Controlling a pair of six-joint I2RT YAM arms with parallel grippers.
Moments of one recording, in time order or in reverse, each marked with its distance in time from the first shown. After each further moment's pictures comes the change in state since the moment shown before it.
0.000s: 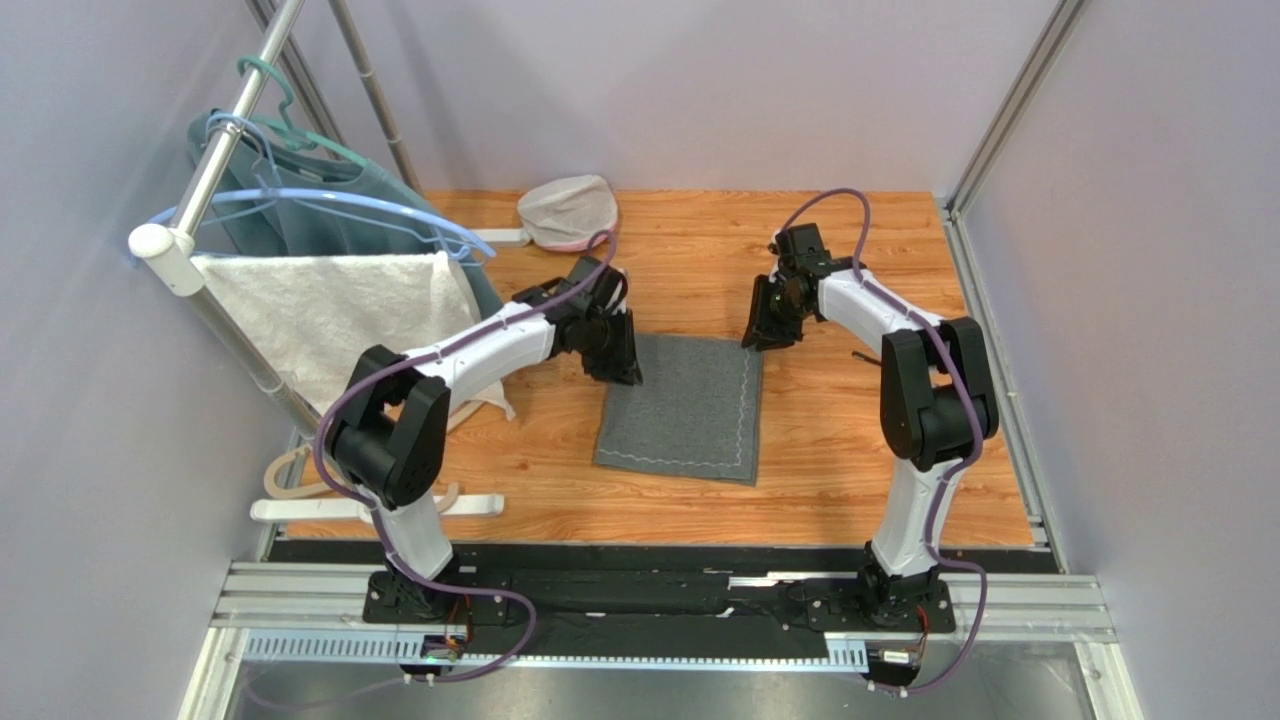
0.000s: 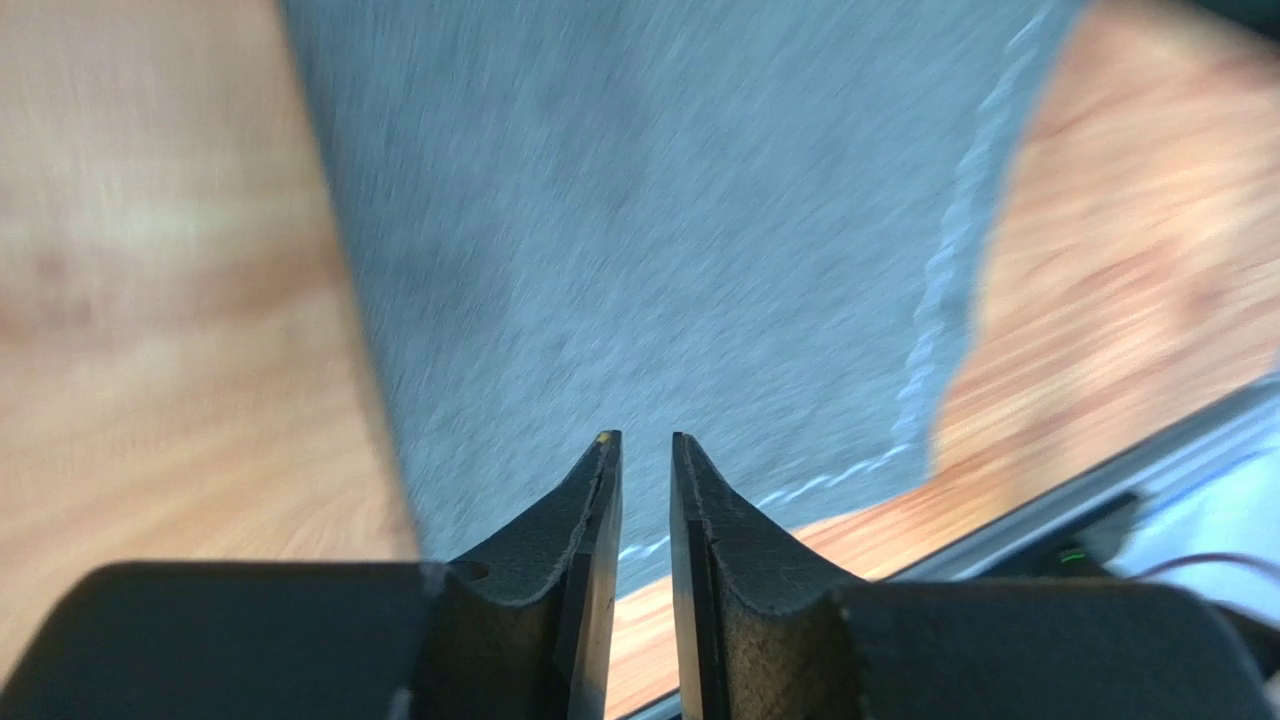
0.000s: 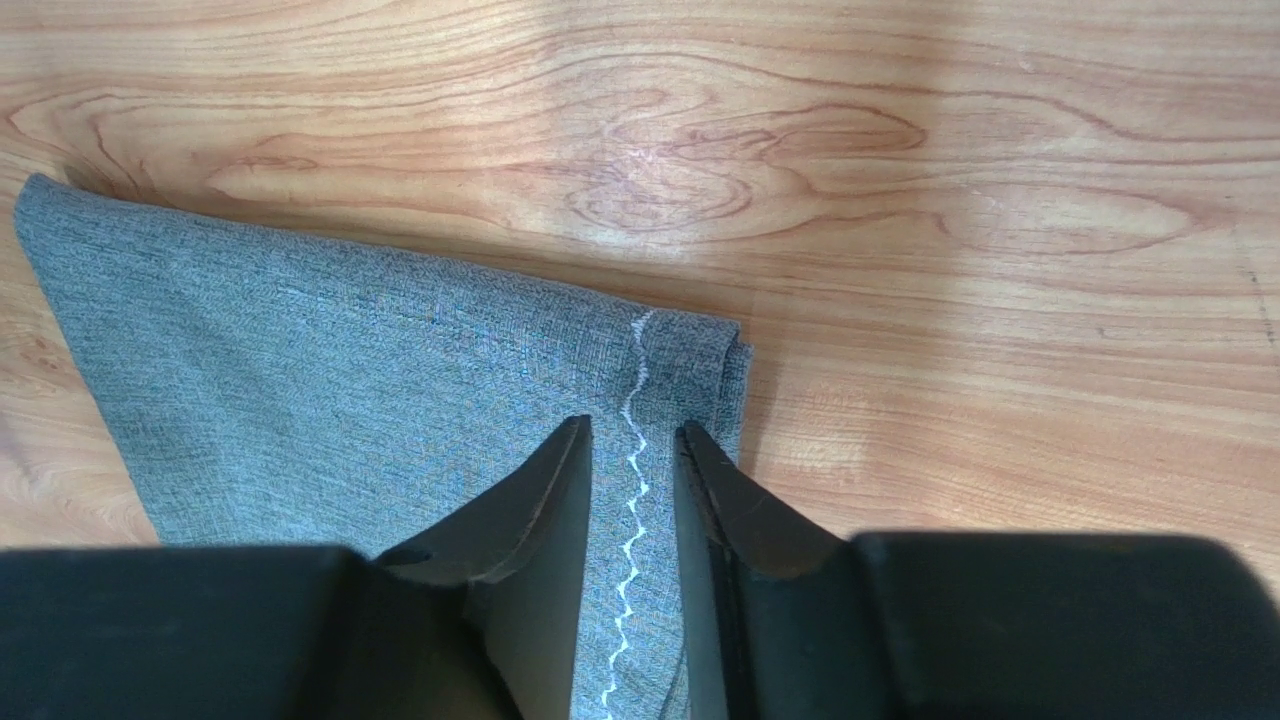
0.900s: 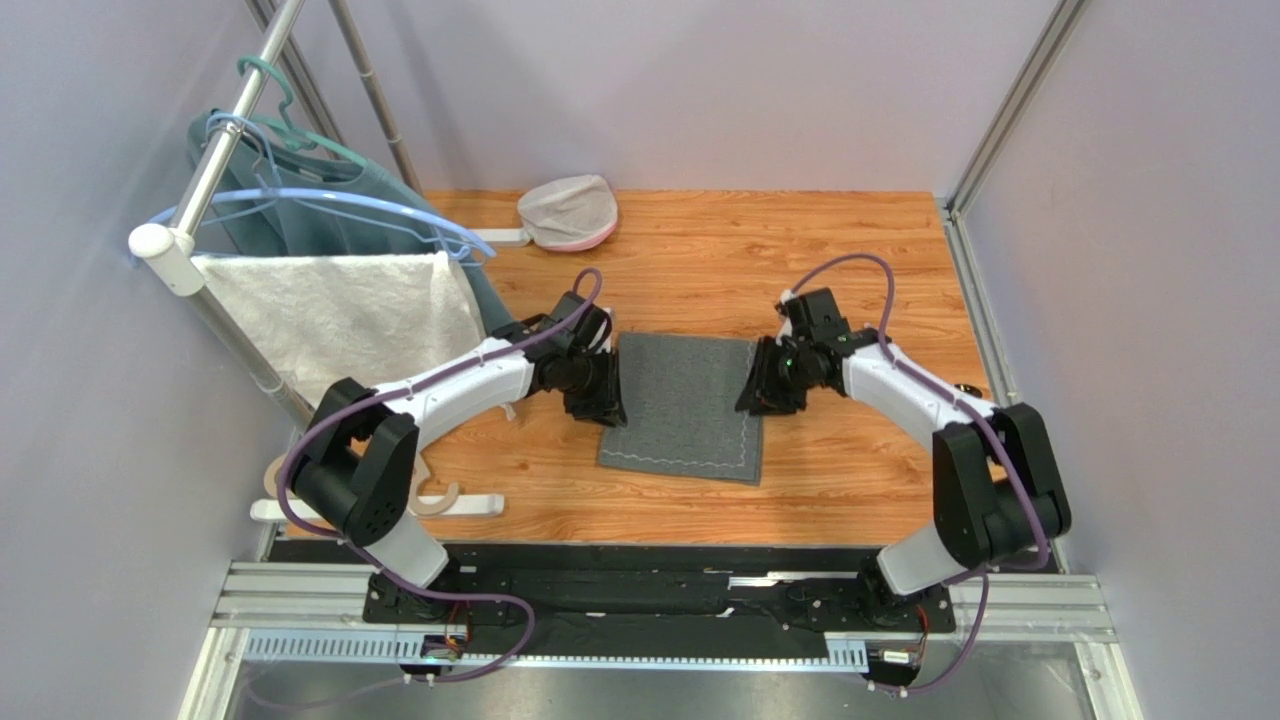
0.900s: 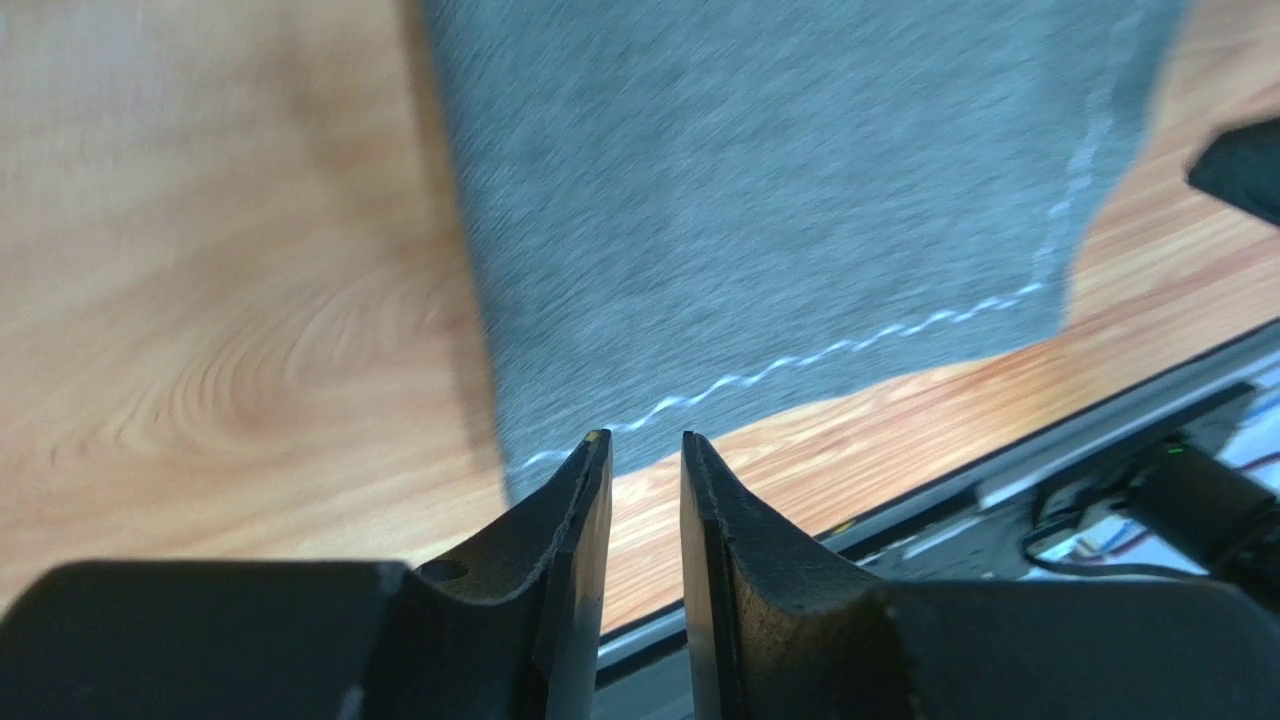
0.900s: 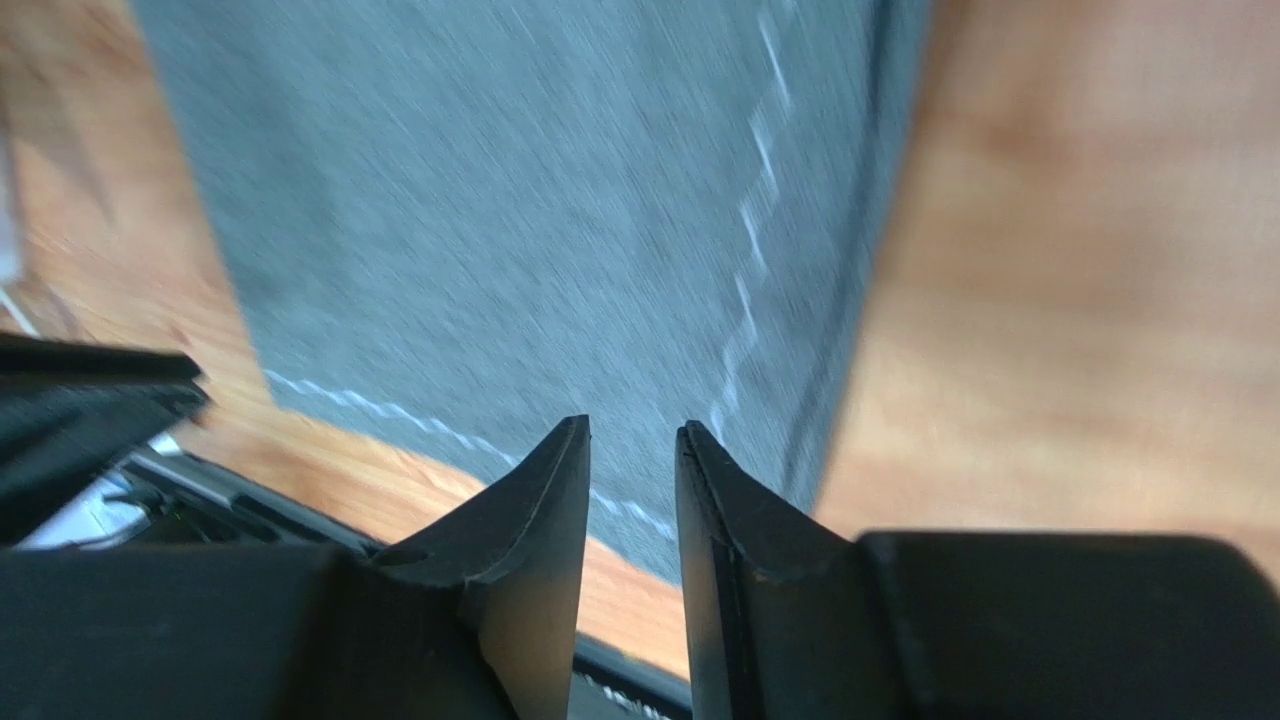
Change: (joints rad) left arm -0.029 -0.177 -0.233 0.000 0.026 -0.006; right arm 0.087 -0.440 -0.510 0.064 -0.122 0.166
